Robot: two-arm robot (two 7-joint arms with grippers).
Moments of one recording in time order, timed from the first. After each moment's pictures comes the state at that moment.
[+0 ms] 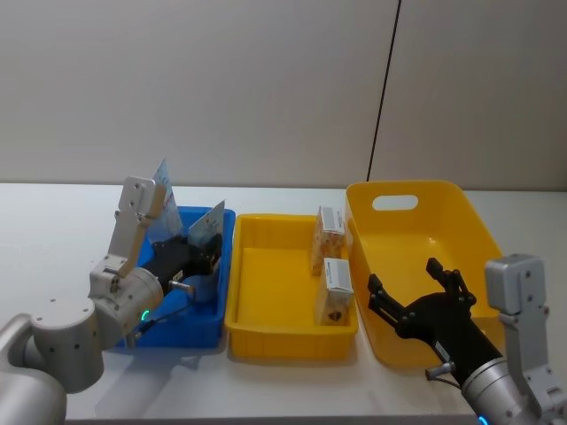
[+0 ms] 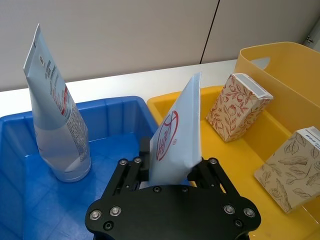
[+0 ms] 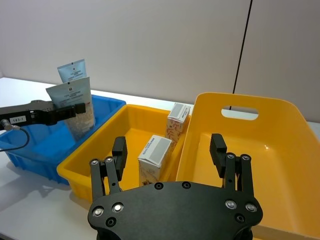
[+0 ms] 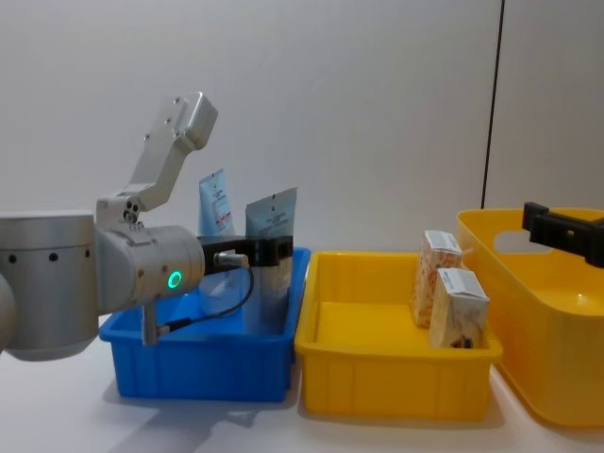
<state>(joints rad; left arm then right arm) -0.70 0.08 0.42 -0.86 -0.38 0.06 -0.30 -0.01 0.34 -0.23 -1.77 0.29 0.03 0.07</state>
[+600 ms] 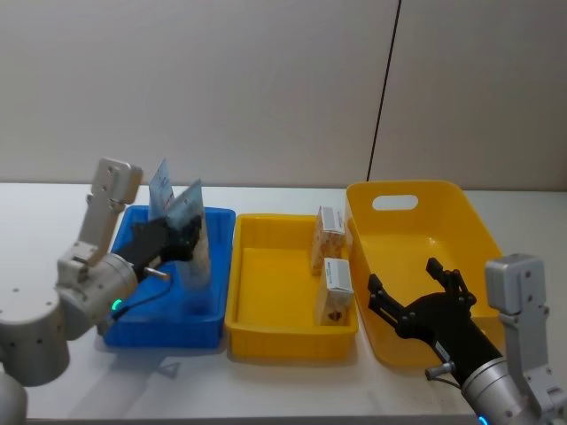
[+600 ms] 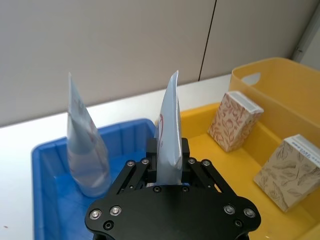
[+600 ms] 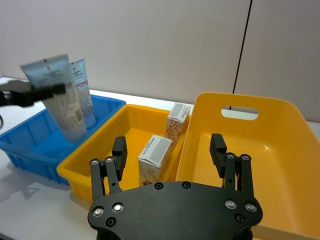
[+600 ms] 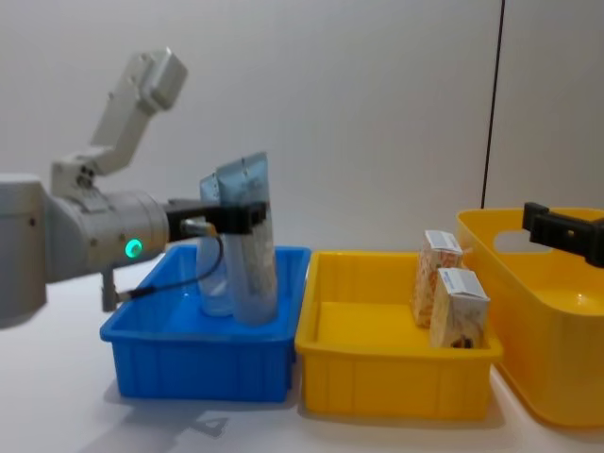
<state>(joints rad) -0.65 0.16 0.40 -1.03 -0.37 0.08 -0.32 -0.01 0.34 -0.23 -1.77 0.29 0.03 0.07</state>
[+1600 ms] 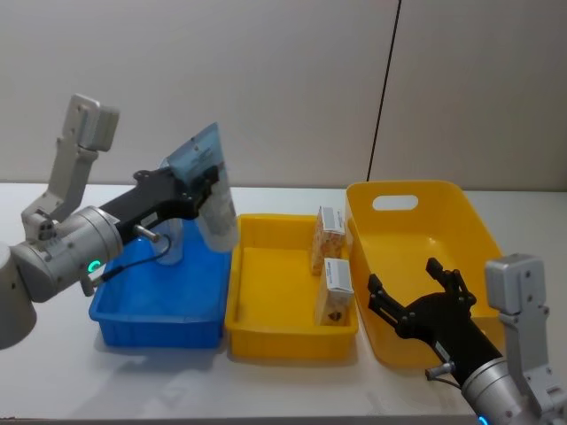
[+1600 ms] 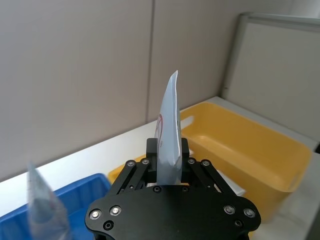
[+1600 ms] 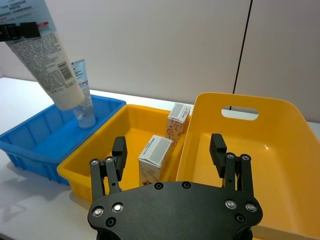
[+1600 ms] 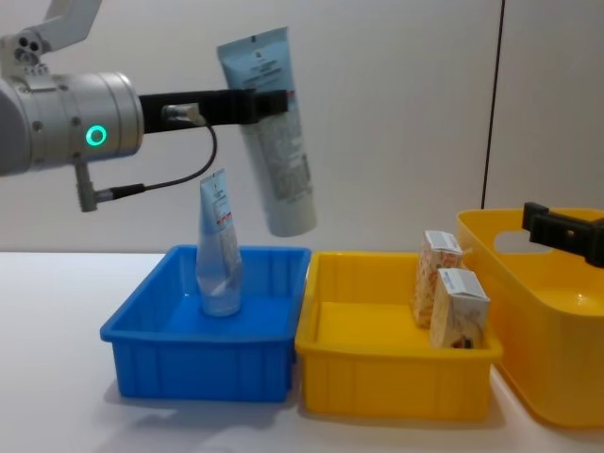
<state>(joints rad) -0.61 0.26 0.36 -1.31 -0.48 0.17 -0.50 -0.01 0.34 -0.23 -1.77 0.29 0.03 0.07</state>
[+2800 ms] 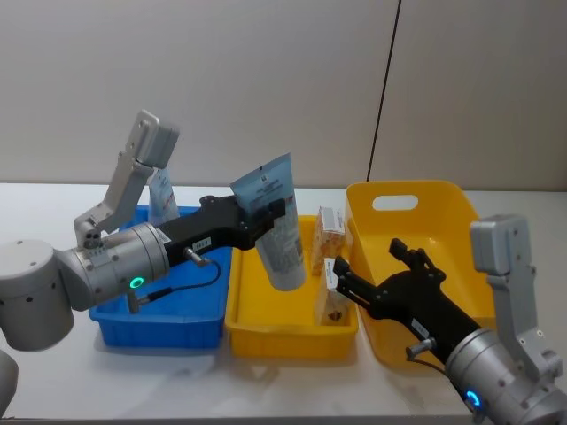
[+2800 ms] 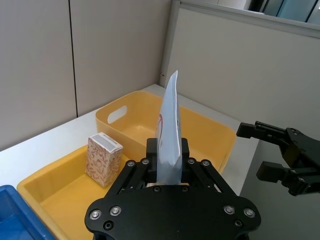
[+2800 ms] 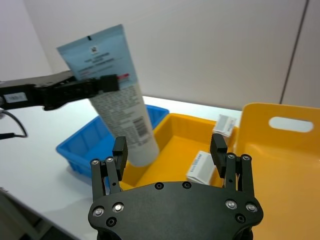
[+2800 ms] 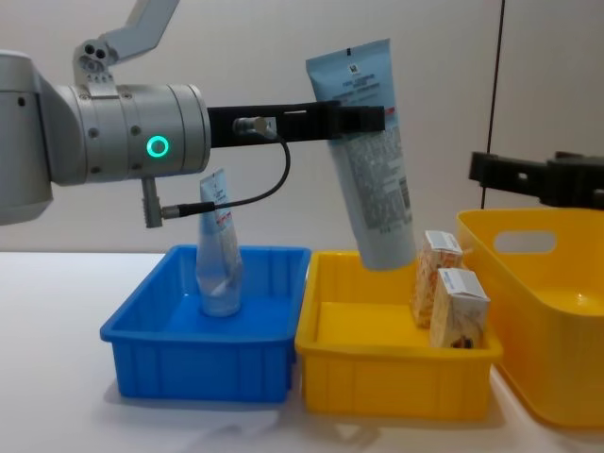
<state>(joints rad) -0.65 0.24 0.46 -1.28 -0.55 0.24 -0.67 0.03 0.34 -0.24 -1.86 0.39 0.20 0.16</state>
